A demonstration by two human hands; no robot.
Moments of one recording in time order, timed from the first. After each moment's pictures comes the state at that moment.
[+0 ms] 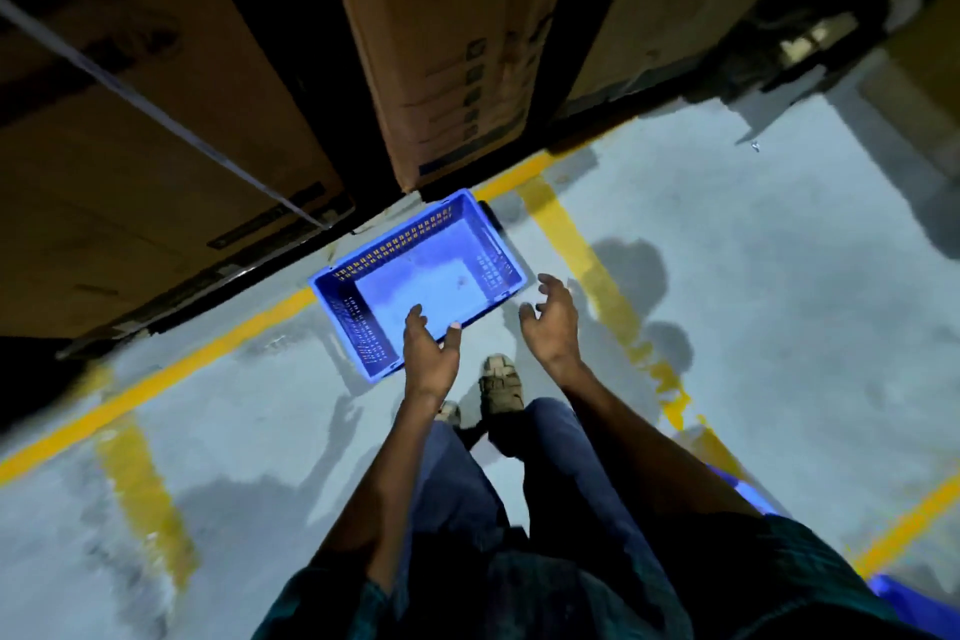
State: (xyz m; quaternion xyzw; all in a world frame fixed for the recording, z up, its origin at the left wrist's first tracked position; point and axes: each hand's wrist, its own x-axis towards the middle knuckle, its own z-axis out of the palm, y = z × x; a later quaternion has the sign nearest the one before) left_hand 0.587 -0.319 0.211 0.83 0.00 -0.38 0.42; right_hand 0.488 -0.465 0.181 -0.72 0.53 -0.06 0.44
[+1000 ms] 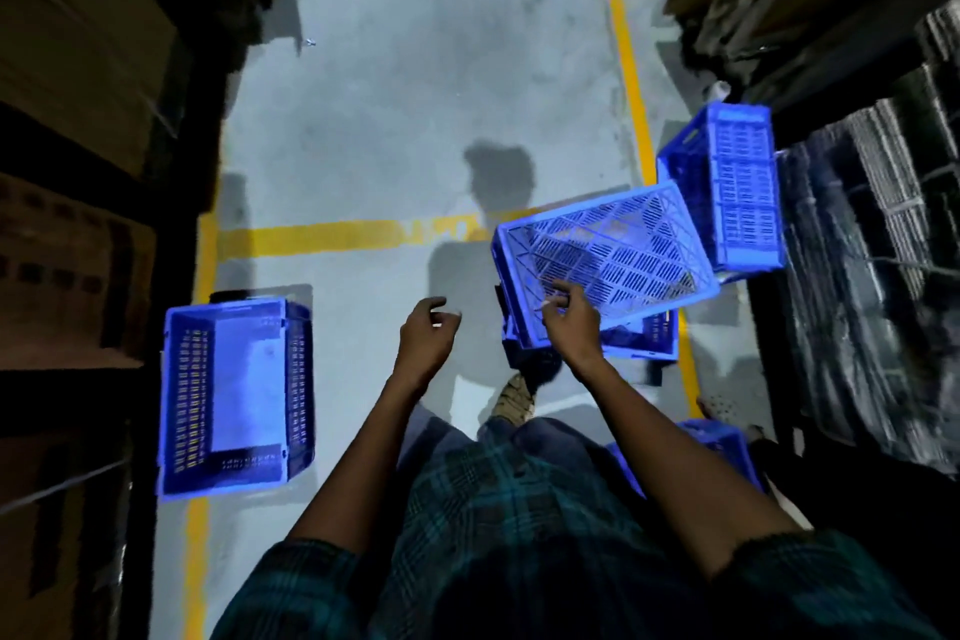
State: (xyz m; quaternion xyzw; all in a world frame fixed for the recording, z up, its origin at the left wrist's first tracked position) left_hand 0.236 -0.310 0.324 0.65 -0.49 -0.57 0.13; right_hand 0.029 -0.249 0.284 -0.28 0.84 -0.27 0.38
